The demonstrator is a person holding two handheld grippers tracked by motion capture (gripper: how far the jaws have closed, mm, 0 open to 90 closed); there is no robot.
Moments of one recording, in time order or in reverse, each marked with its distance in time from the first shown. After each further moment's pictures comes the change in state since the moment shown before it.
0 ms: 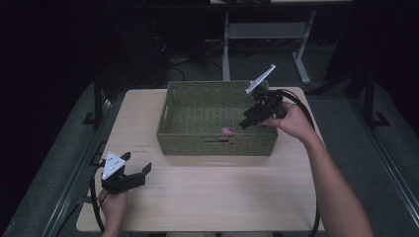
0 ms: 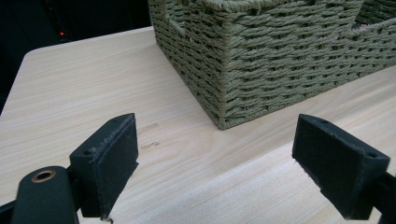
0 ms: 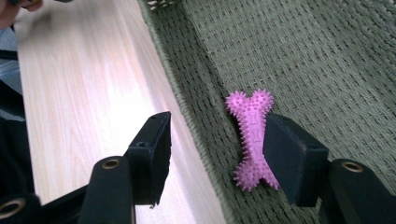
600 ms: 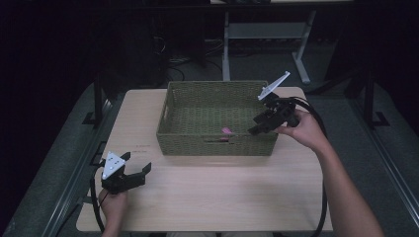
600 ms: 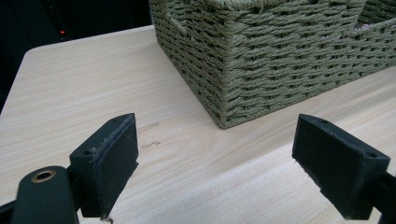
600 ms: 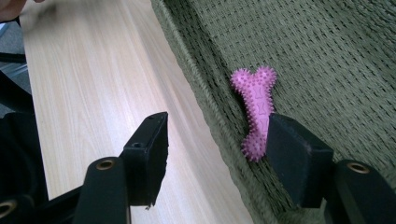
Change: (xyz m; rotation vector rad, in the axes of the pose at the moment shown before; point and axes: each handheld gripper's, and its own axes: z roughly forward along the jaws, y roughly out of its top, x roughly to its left) left arm 0.000 0.000 0.001 0.007 -0.001 -0.001; right arm 0.011 -0.031 -0.016 -0.014 -0.019 0.022
